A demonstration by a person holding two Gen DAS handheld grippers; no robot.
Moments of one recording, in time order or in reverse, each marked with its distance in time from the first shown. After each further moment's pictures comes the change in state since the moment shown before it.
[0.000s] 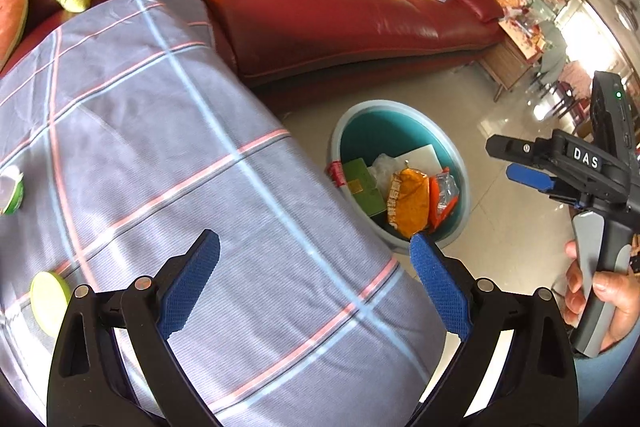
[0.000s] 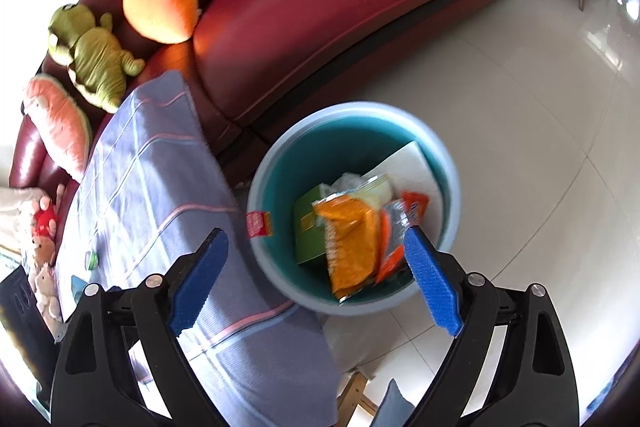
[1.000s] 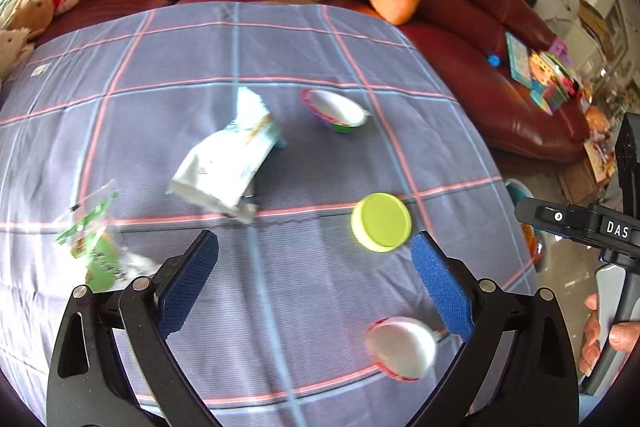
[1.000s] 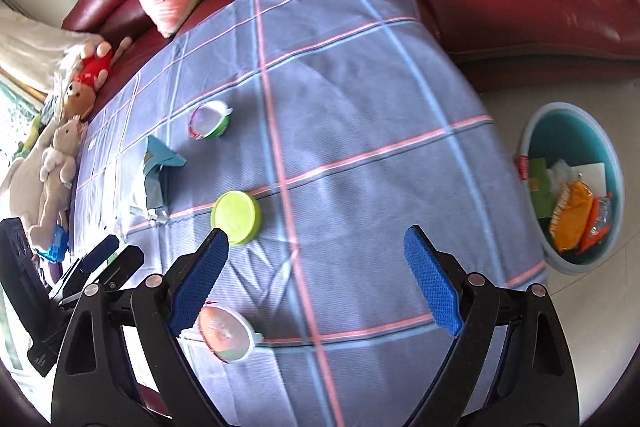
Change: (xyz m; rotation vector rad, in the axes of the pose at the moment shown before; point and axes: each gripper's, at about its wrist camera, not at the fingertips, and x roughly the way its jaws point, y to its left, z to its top) left arm -0.157 0.233 -0.119 -0.404 -0.177 0.241; right arm 0.043 0.287 -0.117 -0.433 0.189 0.108
